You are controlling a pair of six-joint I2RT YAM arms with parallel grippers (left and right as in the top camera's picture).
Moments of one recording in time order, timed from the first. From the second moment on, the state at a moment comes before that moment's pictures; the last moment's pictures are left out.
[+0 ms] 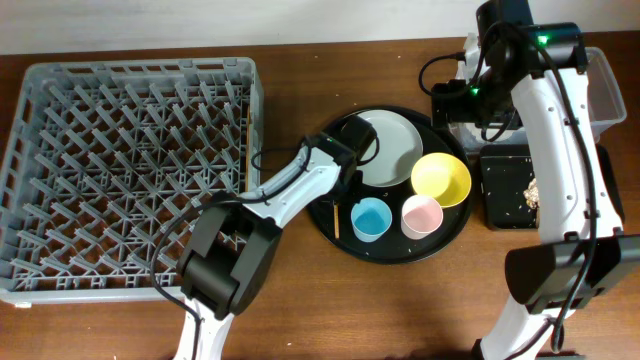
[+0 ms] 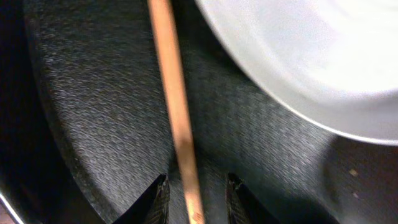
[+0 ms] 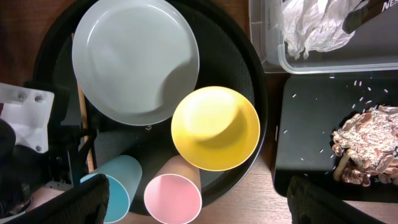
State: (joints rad) left arm -0.65 2.18 1.63 -0.85 -0.02 -0.50; right arm 0.06 1.94 2.14 -1.53 -0.05 0.10
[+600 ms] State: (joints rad) left arm -0.61 2.26 1.80 -1.06 0.08 -0.47; right arm 0.06 1.94 2.14 -1.57 -0.05 0.10
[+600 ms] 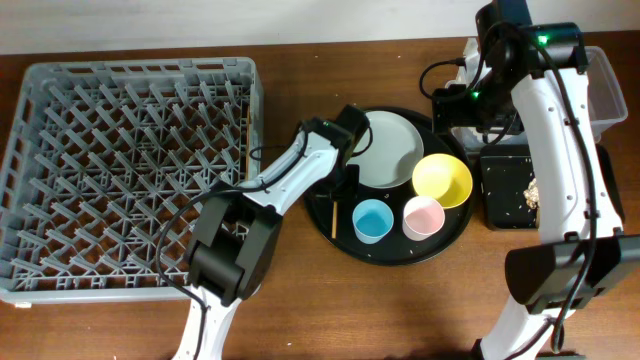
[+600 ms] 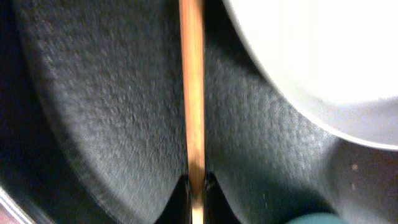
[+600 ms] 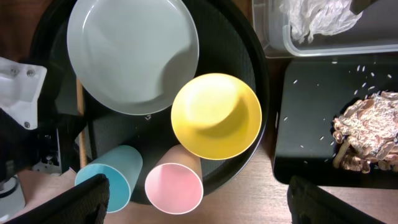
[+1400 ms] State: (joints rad) left arm -0.19 2.28 2.24 -1.49 -0.05 -0.22; right arm 0.06 1.94 2.14 -1.54 -0.05 0.10
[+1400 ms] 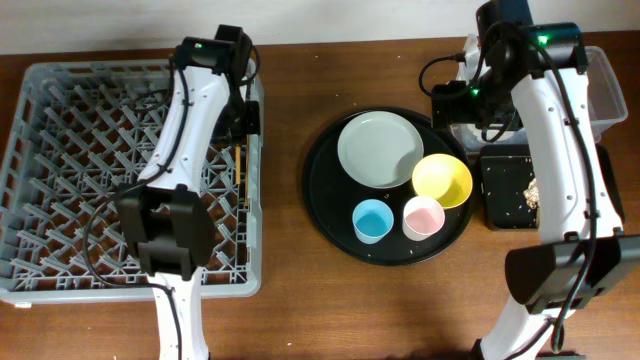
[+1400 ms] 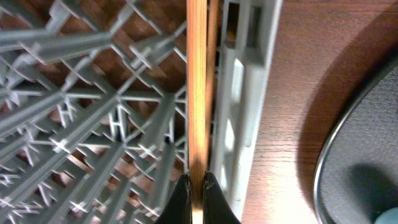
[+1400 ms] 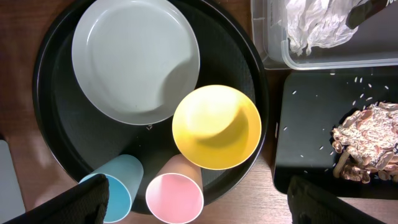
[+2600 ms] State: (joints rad) left arm -0.64 2.44 2.40 -1.15 0.07 -0.03; right arm -0.32 1.94 2.15 -1.48 -0.19 0.12
